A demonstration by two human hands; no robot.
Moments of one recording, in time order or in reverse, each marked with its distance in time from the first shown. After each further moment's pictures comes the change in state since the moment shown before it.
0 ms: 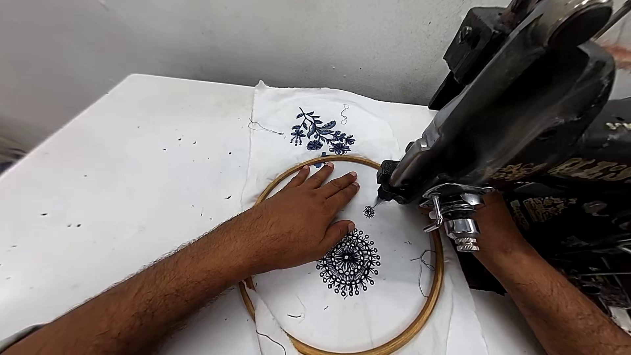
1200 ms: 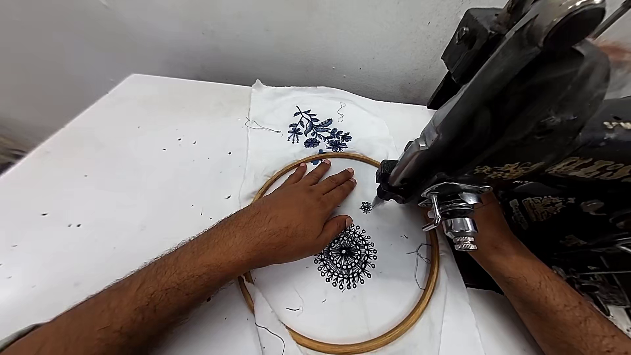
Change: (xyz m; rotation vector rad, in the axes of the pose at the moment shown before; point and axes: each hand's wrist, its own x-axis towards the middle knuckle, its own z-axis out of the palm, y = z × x) left_hand 0.001 -0.004 0.000 -0.010 0.003 -0.015; right_hand -0.001 0.008 0.004 0.074 0.013 -0.045
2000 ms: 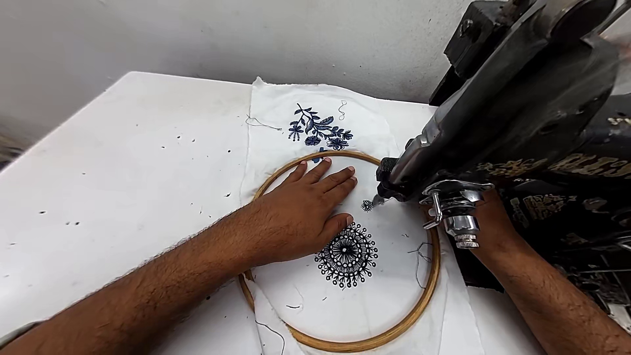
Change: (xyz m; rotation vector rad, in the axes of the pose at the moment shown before) left_hand 0.001 0.000 0.001 -0.004 -0.002 0.002; right_hand -0.001 0.000 -0.001 -0.065 0.013 -0.056
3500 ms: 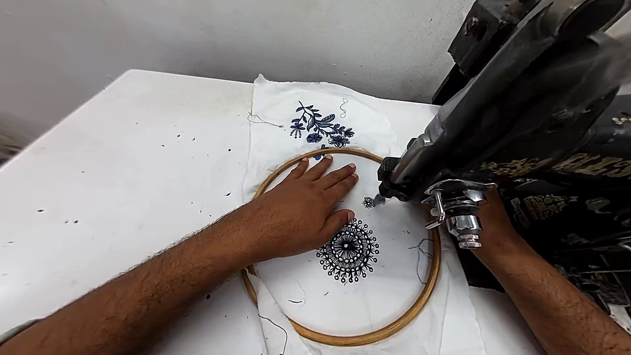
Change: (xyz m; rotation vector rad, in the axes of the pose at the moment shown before) left_hand 0.003 -0.001 -0.001 -0.018 -0.003 -0.018; right_hand 0.001 0.003 0.002 0.009 0.002 0.031
